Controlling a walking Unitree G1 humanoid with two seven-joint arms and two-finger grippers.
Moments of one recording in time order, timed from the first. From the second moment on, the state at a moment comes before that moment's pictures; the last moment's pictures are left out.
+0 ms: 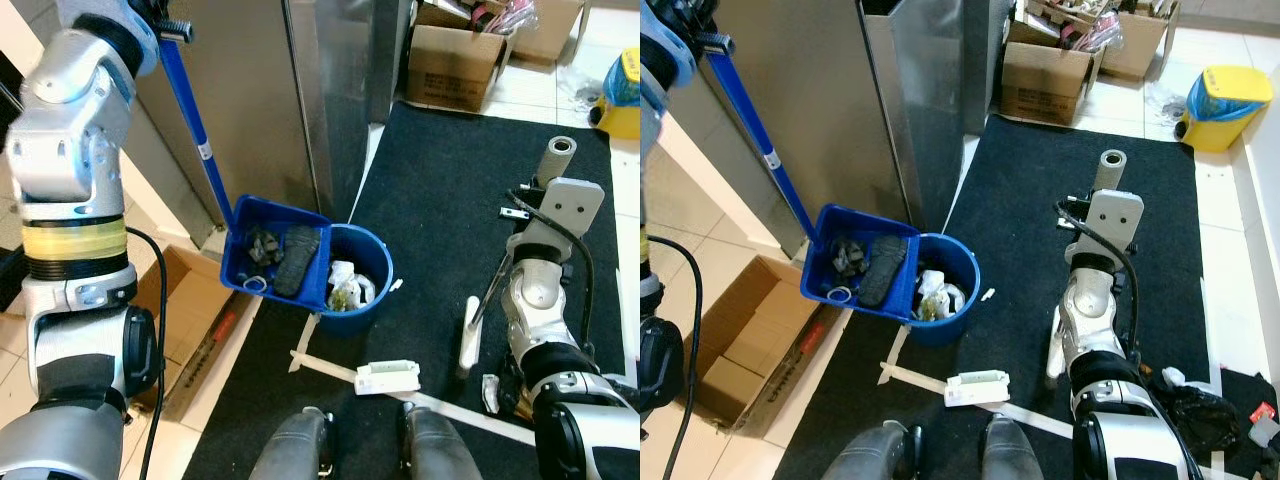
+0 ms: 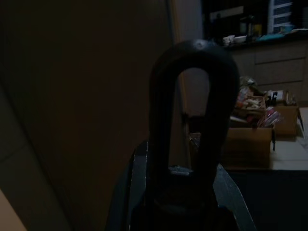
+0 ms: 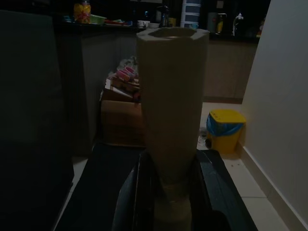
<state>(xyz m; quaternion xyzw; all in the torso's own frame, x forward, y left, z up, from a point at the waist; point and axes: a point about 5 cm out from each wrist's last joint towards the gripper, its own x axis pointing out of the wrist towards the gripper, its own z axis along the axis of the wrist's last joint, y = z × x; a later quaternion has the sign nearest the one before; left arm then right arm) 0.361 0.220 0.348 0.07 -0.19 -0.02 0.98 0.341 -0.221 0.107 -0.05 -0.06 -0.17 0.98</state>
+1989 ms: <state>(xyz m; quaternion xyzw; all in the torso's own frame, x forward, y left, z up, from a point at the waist) 0.384 0.076 0.349 0.22 -0.29 -0.35 0.86 0.333 -0.224 0.100 -0.05 -0.06 -0.18 0.98</state>
